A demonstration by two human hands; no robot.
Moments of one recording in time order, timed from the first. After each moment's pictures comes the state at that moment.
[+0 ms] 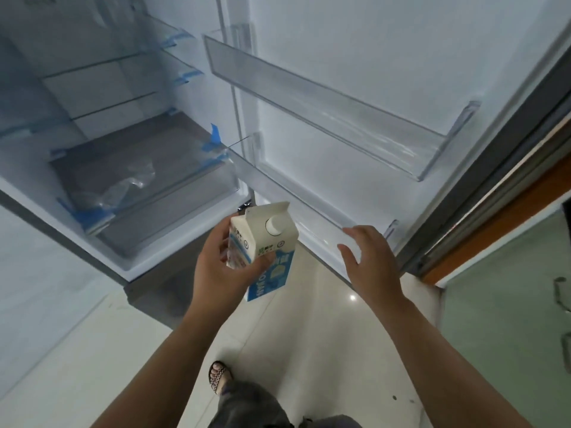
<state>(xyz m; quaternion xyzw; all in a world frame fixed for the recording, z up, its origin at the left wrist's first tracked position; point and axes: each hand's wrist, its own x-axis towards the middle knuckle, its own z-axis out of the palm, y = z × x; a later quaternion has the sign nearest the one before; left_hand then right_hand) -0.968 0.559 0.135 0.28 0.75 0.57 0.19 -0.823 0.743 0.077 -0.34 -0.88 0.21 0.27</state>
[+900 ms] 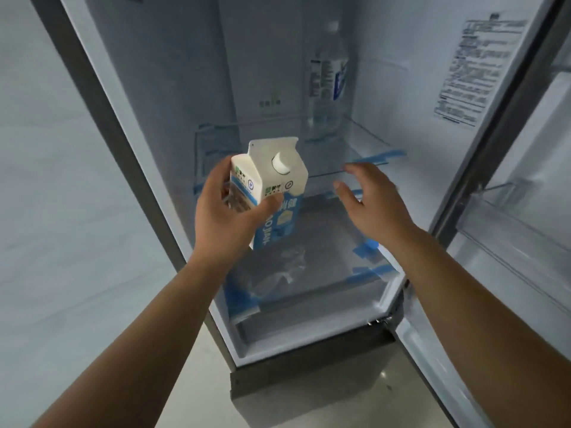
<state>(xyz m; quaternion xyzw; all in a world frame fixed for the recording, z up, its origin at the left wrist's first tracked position) -1.306 0.503 0.262 0.17 0.76 0.62 -0.10 -1.280 0.726 0.242 -0.04 -0.92 0.25 0.28</state>
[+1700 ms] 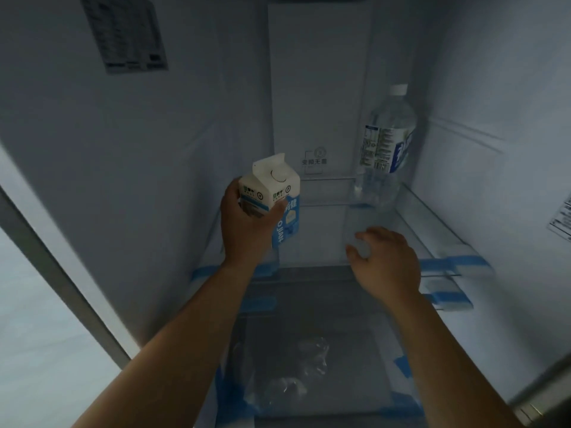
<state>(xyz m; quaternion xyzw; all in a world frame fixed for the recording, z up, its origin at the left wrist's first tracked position) -1.502 0.569 0.257 0.03 0.72 0.65 -0.25 -1.438 0.766 0.225 -0.08 -0.96 0.19 0.21</state>
